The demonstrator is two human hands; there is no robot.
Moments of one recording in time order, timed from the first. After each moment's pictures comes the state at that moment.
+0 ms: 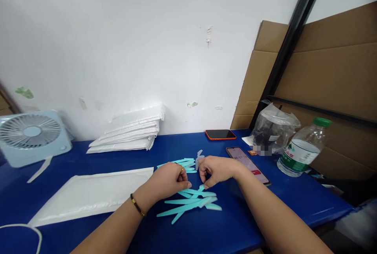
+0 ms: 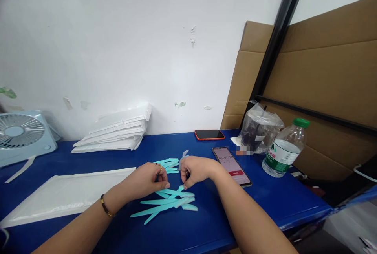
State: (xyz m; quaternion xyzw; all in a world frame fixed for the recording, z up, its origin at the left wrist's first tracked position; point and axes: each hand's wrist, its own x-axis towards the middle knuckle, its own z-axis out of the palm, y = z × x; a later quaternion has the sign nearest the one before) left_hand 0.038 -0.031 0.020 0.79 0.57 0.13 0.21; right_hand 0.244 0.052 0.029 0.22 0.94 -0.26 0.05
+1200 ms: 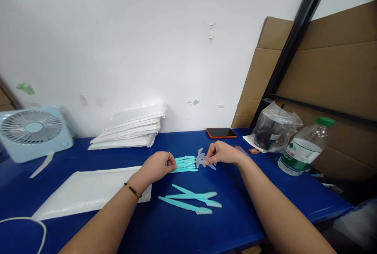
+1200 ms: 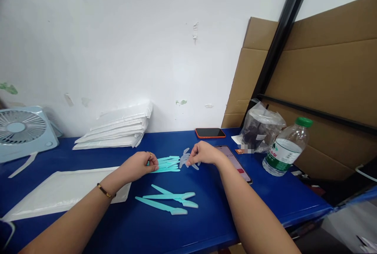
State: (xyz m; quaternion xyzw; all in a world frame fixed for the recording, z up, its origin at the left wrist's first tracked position) left_hand 0.003 -0.008 0.016 0.74 0.63 0.14 0.18; right_hand 0.261 0.079 0.025 0.41 0.82 -0.38 -0.13
